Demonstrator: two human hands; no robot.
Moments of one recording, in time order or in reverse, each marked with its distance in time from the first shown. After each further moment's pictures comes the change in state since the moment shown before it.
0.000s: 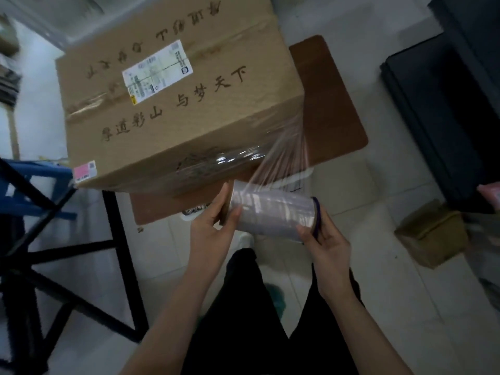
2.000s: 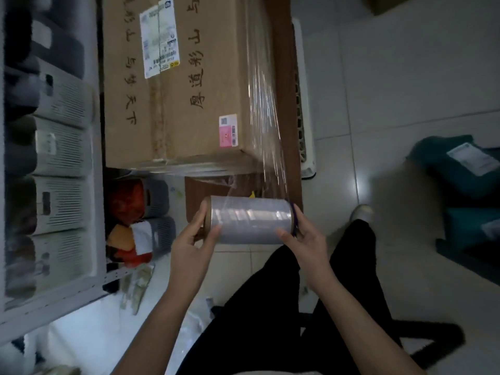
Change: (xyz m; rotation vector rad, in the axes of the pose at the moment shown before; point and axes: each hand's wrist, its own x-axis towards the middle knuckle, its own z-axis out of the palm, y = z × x) left_hand 0.254 -0.148 -0.439 0.558 -0.972 0.538; right_hand -0.065 0.283 0.569 0.715 0.759 -0.175
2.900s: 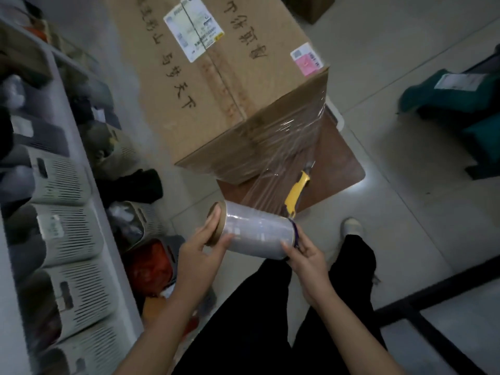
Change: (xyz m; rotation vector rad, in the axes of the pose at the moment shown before) left_hand 0.072 -0.121 -0.196 0.217 -0.320 0.390; right_hand -0.021 0.177 0.240 0.457 0.309 -0.137
